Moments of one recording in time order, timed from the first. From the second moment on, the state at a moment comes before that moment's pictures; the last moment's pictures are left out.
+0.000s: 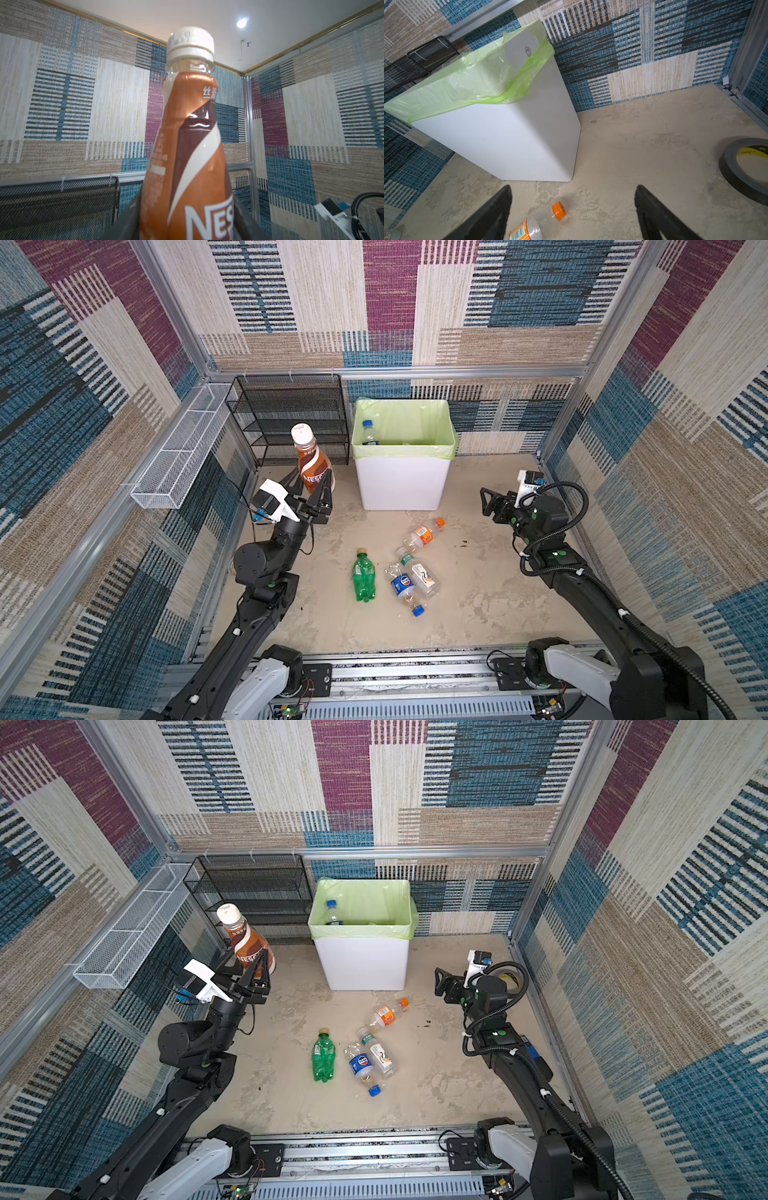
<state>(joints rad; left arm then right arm) -0.30 0.90 0.71 0.91 0.20 -0.14 0.12 1.06 0.70 0.17 -0.11 0.34</state>
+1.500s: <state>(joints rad) -0.13 1.35 1.42 -0.36 0.27 -0.19 0.41 1.20 0.74 -0.16 -0.20 0.19</state>
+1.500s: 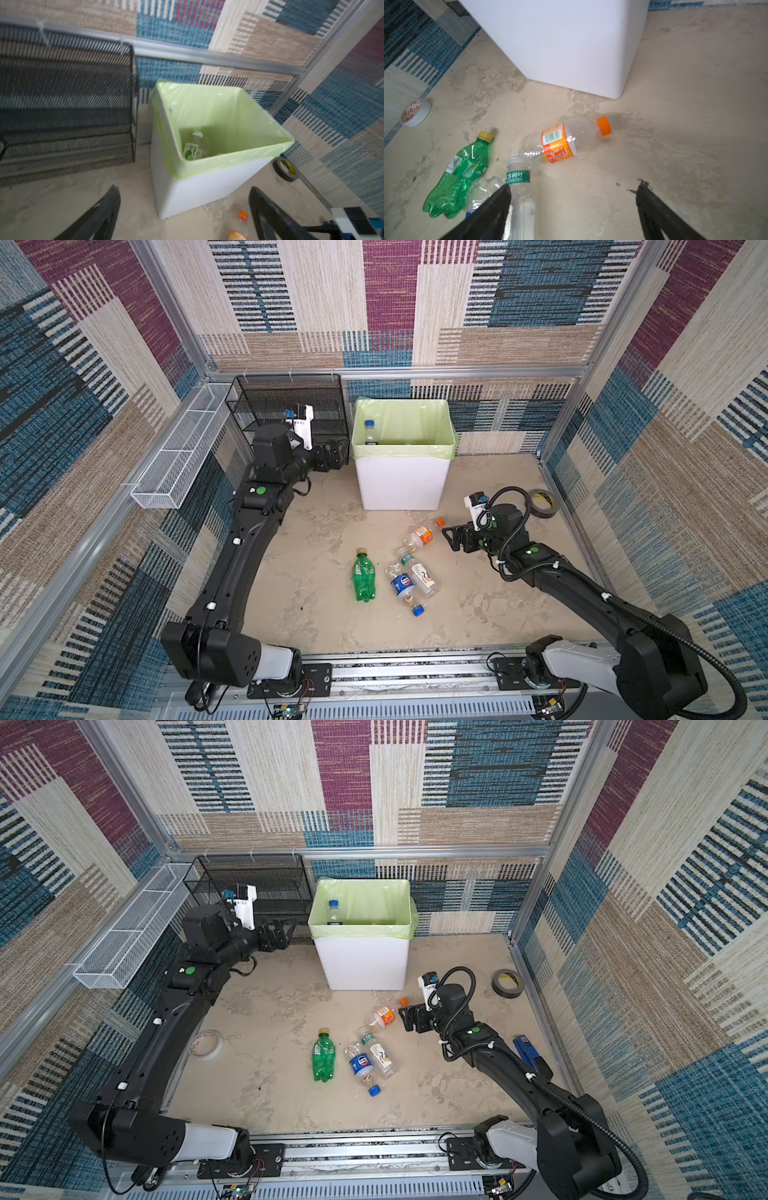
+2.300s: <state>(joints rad) 0.02 1.25 1.06 -0.26 0.35 -0.24 0.78 1.51 0.88 -0.43 -0.08 0.16</state>
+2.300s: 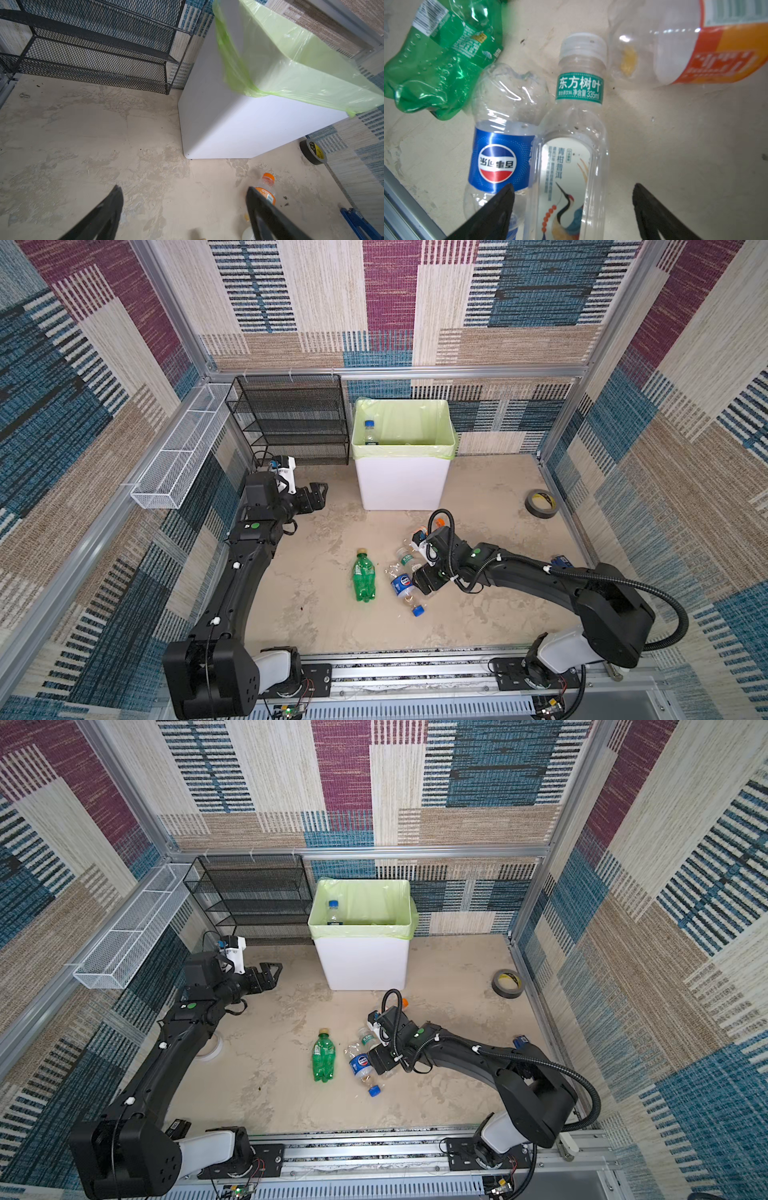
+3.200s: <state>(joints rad) 0.04 1.25 1.05 -0.24 0.37 -0.26 0.78 1.46 0.88 -0.42 -0.03 0.13</state>
